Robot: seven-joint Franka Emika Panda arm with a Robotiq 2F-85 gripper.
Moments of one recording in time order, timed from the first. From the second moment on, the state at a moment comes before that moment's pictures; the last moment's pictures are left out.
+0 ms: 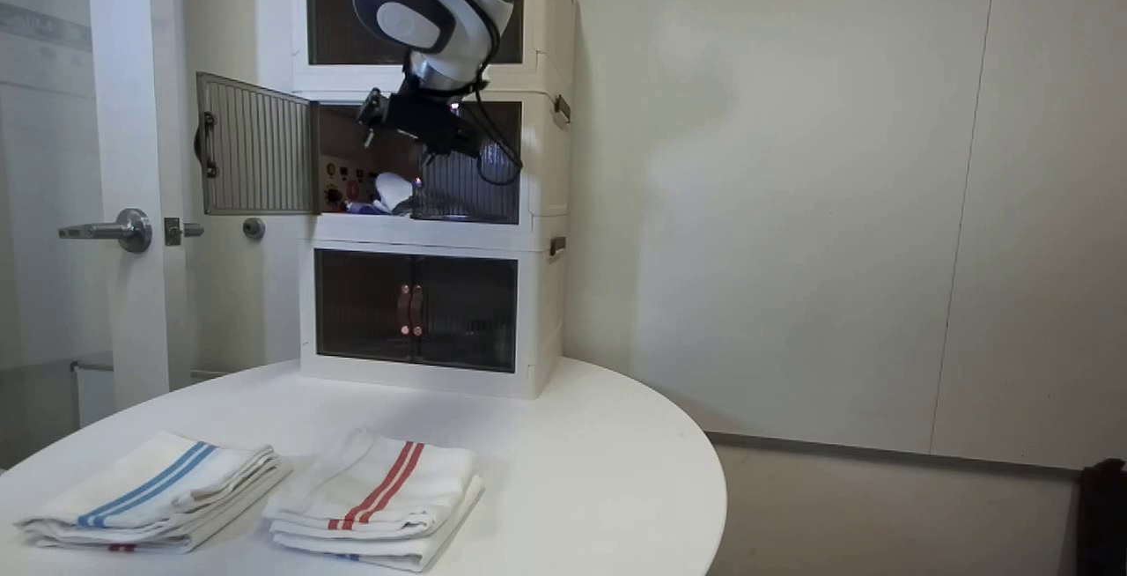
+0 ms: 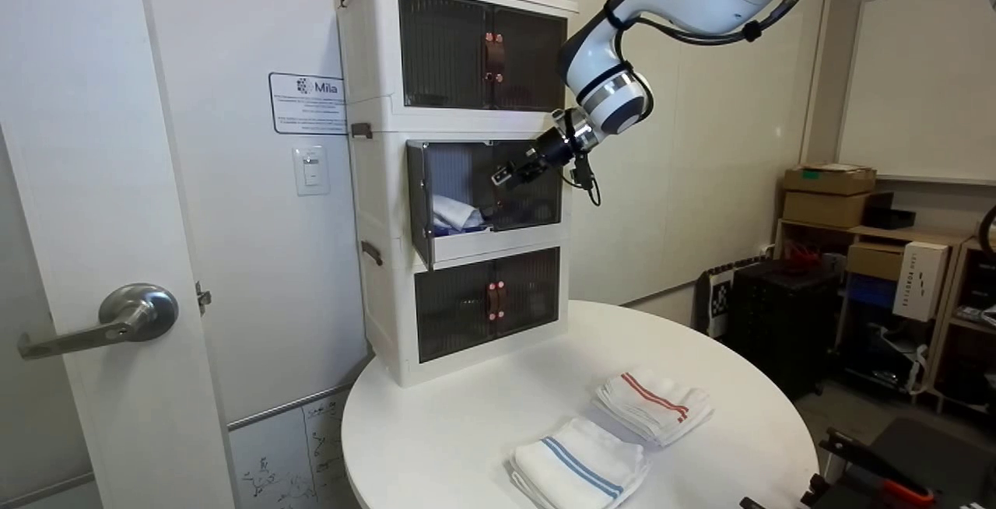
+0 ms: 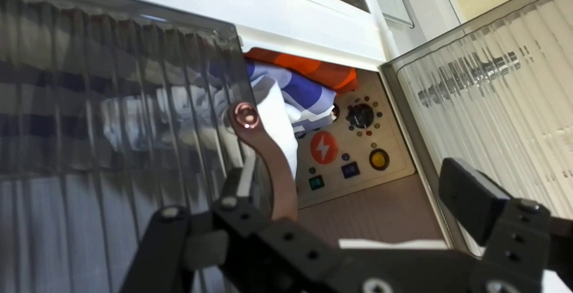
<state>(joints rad) -0.11 0.45 0.00 -1.63 1.18 2.28 -1.45</state>
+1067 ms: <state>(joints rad) -0.14 0.47 0.02 -1.60 1.18 2.15 -1.49</state>
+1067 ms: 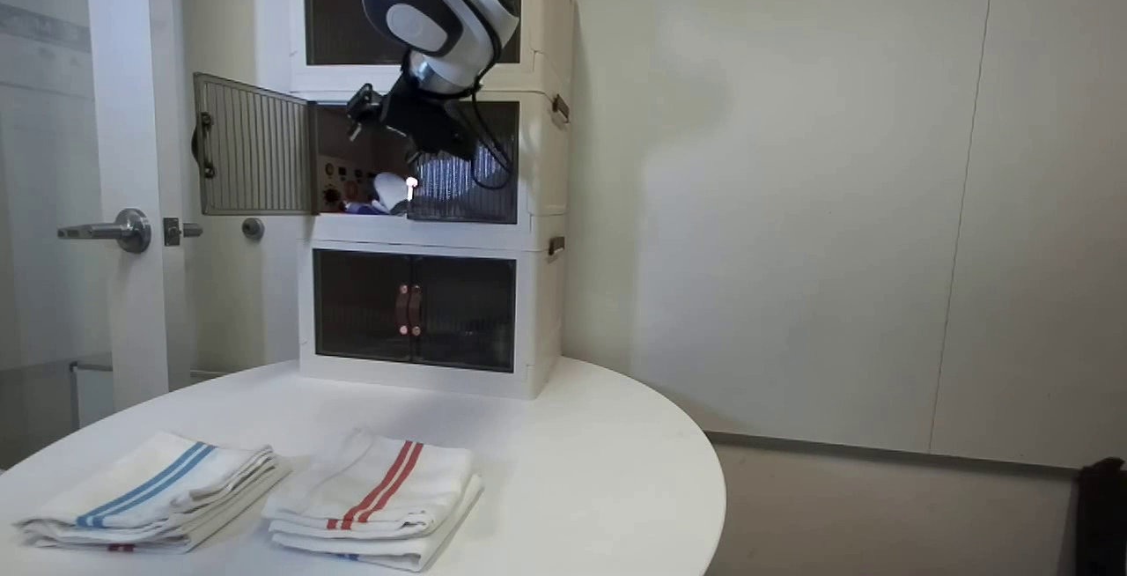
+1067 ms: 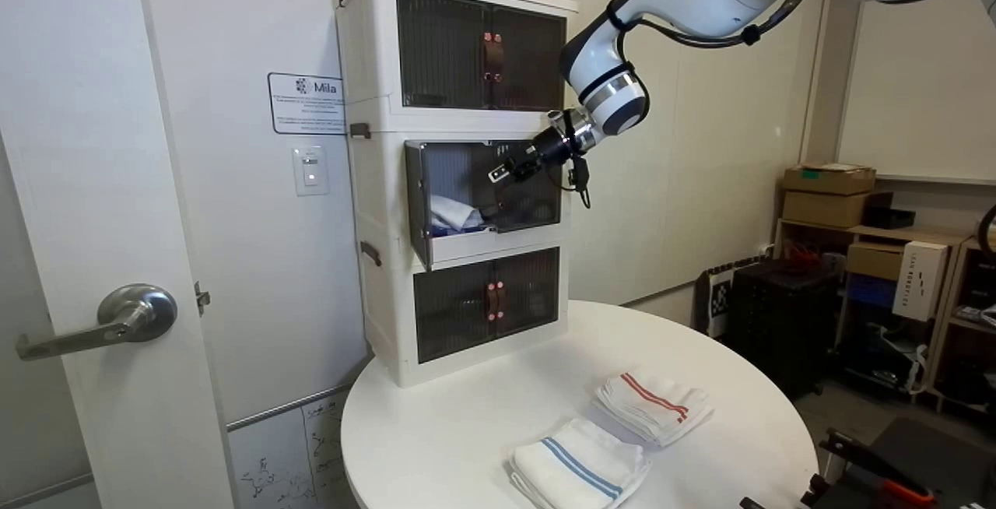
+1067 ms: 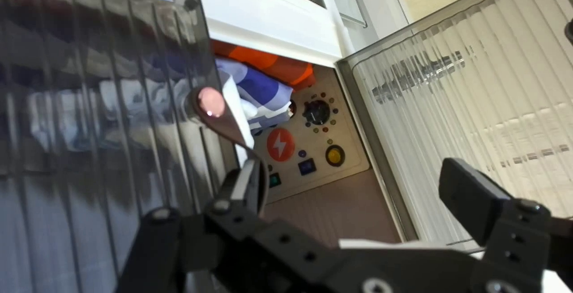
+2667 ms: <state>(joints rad) -0.18 0.45 -0.03 -1.65 1.17 2.10 -1.49</state>
